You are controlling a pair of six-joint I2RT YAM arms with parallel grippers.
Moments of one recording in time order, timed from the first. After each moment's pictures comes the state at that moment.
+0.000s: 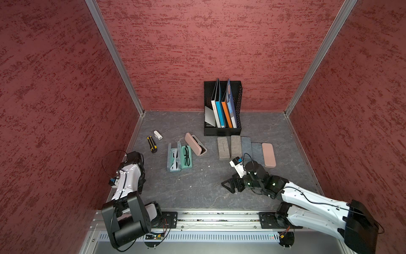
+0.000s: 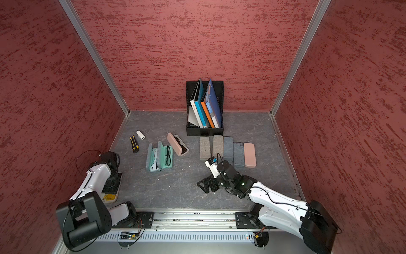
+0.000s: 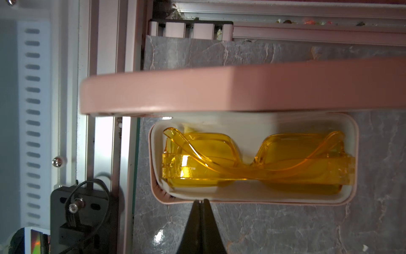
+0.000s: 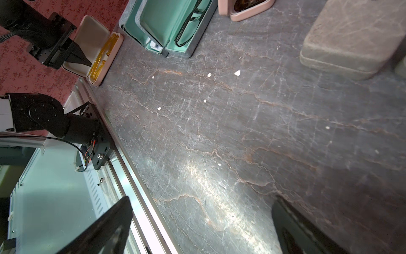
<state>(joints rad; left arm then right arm) 0.43 1.20 0.67 -1.01 -0.38 -1.22 0.85 0.98 0.47 -0.19 -0.28 0.46</state>
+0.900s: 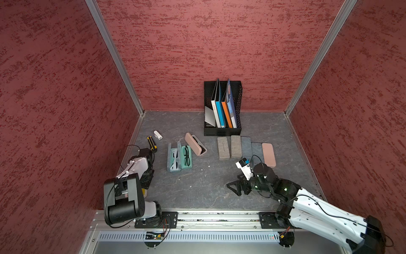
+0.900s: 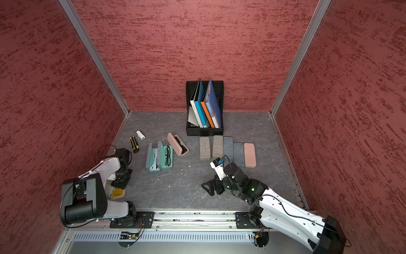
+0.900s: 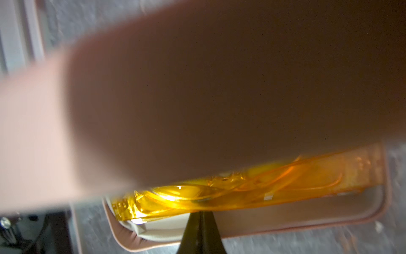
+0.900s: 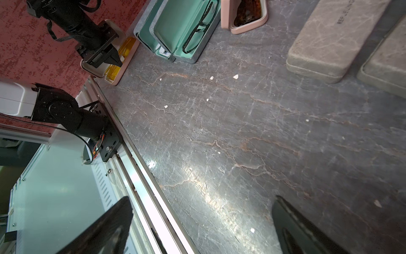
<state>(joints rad) 0.21 1.39 0.67 -0.89 -0.33 -1.26 0.85 0.77 0.47 -0.36 -0.26 0.43</state>
